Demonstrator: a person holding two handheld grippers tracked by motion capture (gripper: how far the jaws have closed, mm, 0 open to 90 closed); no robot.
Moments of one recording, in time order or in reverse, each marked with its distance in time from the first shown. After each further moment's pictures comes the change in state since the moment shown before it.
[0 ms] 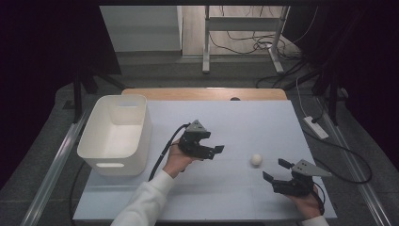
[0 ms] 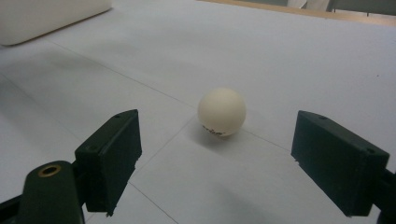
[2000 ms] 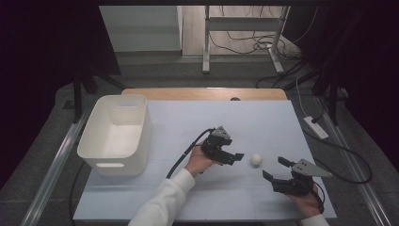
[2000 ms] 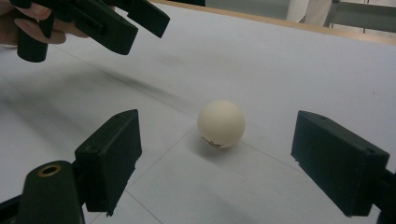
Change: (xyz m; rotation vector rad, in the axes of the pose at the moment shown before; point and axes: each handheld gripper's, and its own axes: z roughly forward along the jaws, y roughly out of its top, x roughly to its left) left arm -0.018 0.006 0.071 0.075 -0.116 0.060; right arm 0.001 0.003 0.001 -0.032 0.004 -0.037
